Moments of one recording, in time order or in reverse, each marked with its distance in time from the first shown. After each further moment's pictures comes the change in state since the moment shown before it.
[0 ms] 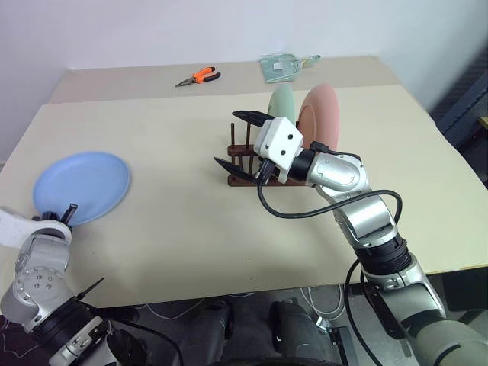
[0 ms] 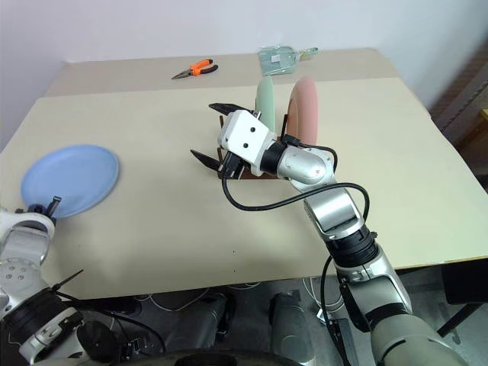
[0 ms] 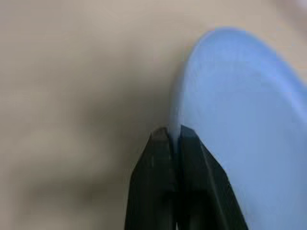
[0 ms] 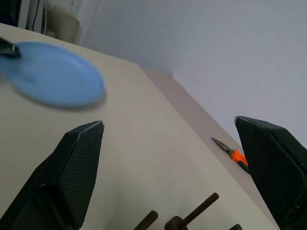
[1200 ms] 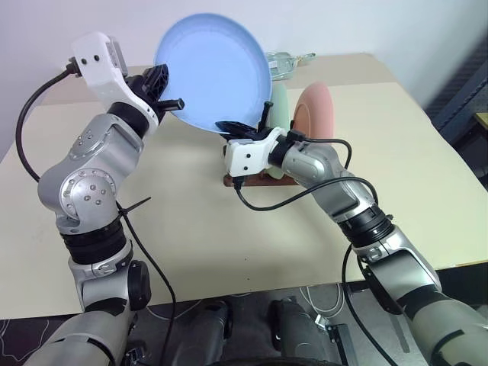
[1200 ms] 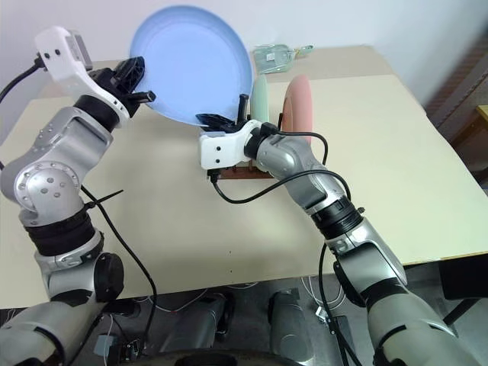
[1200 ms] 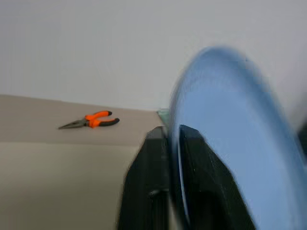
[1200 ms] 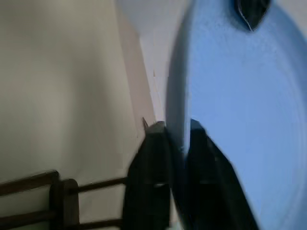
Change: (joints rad) left arm -0.475 0.065 -0.545 -0.154 -0.028 0.151 -0.213; right arm -0.189 0.019 0.140 0.367 -0.570 -0.432 -0.184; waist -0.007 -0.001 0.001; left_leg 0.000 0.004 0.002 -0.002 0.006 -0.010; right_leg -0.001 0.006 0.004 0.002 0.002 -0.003
